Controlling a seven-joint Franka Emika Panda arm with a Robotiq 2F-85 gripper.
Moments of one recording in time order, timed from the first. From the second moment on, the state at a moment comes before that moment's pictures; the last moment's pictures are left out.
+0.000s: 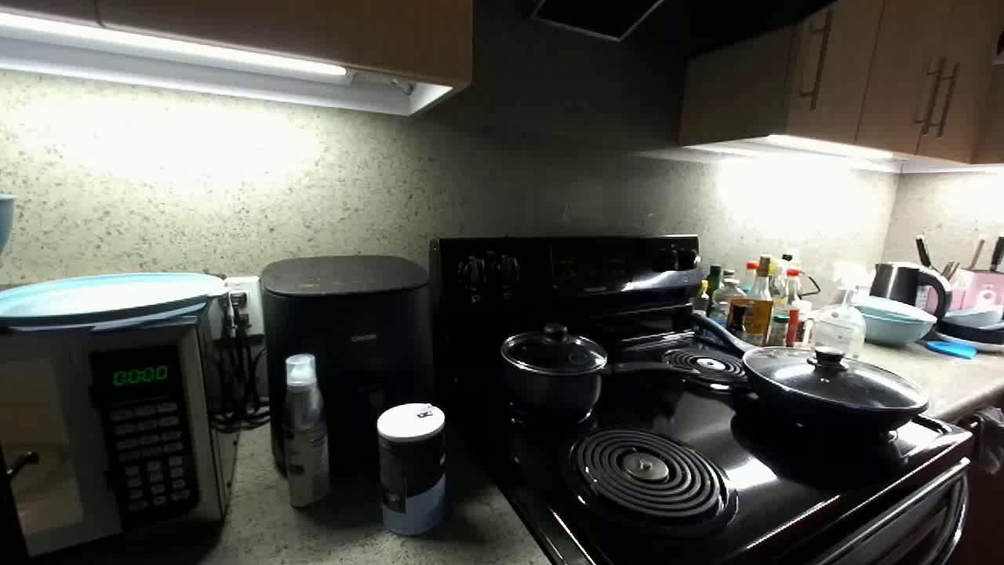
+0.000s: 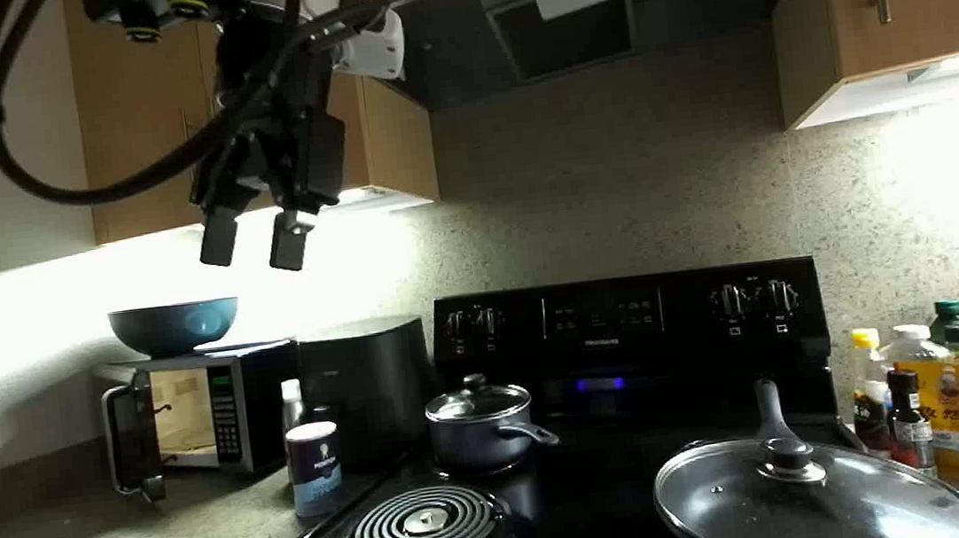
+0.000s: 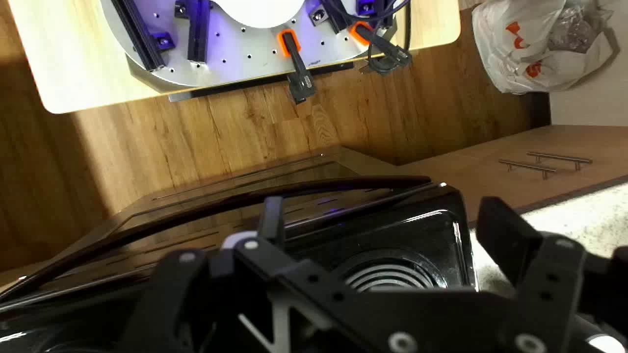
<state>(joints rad) -0.06 -0.82 -0.10 -2.36 0.09 1.36 0.10</state>
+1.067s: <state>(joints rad) -0.06 -0.73 -0.10 -2.34 0.07 1.45 0.10</state>
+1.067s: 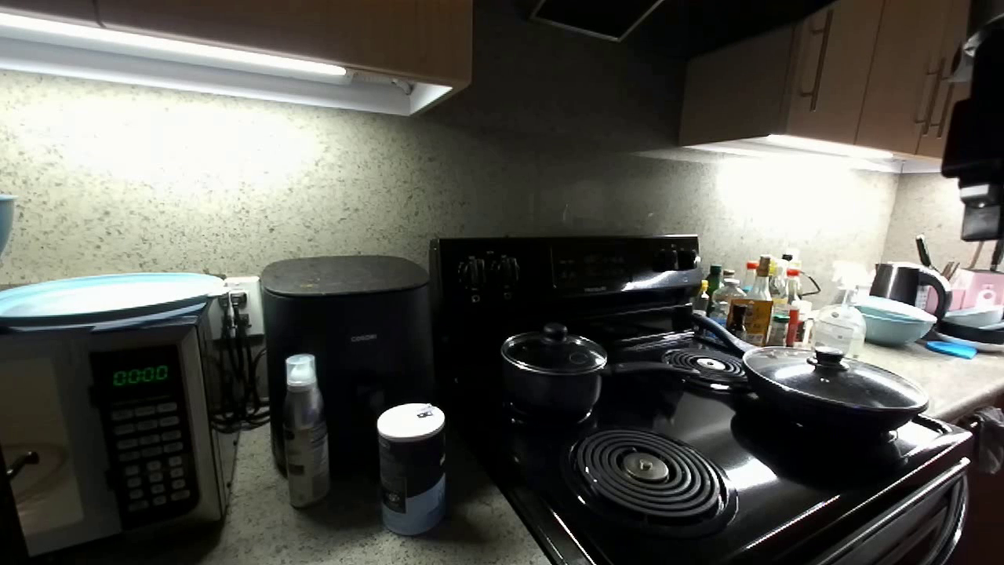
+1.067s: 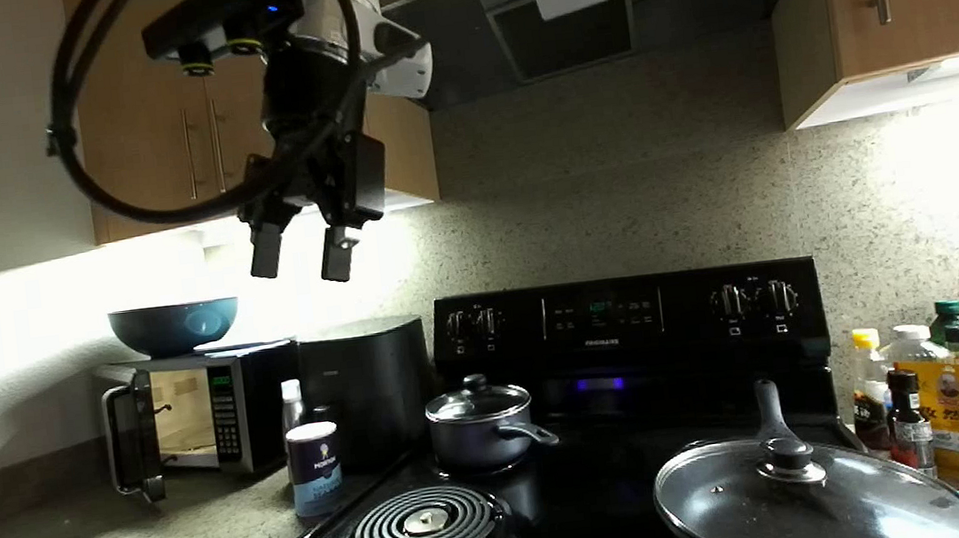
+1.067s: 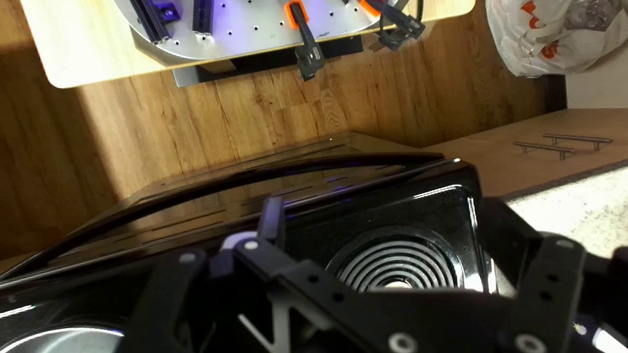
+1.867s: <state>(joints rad) -0.06 -0.52 -0.09 -2.24 0.03 1.53 0.10</state>
